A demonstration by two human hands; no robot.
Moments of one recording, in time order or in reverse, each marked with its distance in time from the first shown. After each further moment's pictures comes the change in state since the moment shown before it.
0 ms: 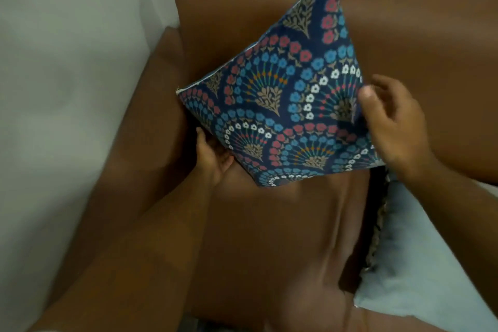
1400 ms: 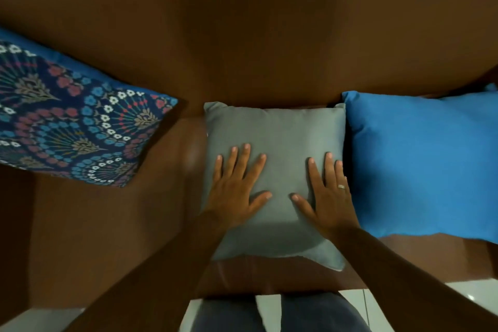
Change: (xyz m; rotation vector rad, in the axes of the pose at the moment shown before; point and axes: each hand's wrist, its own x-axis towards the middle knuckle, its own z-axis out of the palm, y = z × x) left_hand -0.142 -0.374 0.255 2.164 -0.422 1.076; right_hand -0.160 0.407 -0.208 -0.482 -0.382 0.197
